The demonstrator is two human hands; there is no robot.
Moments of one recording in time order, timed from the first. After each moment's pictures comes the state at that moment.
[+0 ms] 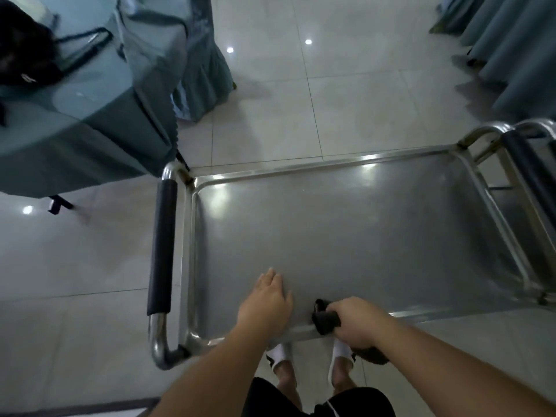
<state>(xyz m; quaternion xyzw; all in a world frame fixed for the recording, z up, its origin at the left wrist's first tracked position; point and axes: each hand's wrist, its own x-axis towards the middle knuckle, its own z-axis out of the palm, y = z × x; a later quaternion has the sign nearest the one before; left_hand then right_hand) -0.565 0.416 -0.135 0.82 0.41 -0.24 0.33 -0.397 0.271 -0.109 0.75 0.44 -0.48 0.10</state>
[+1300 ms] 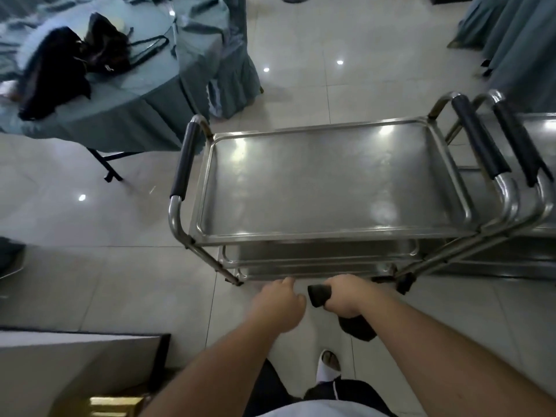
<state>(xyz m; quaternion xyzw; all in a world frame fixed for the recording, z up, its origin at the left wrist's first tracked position) -0.639 0.142 -0.077 0.79 0.46 -0.24 0.32 -0.471 0.068 -0.051 0.76 0.45 -0.46 0.11</state>
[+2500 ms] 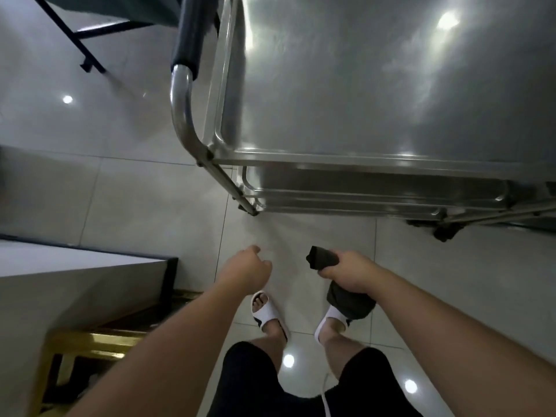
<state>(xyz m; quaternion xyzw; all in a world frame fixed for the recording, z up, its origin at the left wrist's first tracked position) -0.802 0.225 -0.276 0.66 0.58 -0.29 0.38 -0.581 0.113 -0.264 0.75 0.34 -0.57 0.00</state>
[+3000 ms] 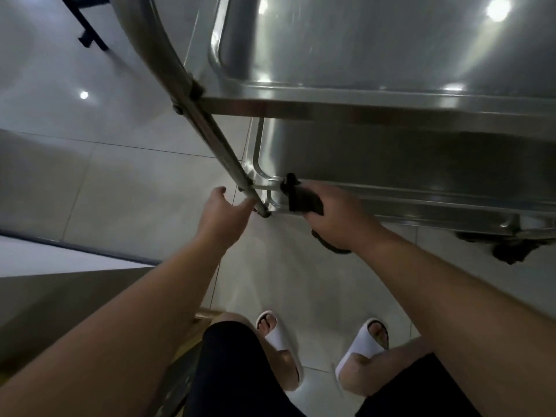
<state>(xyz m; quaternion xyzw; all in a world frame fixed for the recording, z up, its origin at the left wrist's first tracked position) -0.834 0.347 -0.442 0.57 0.71 0.05 0.40 -0.612 0.244 -0.406 0.71 0.55 -0.38 -0.20</state>
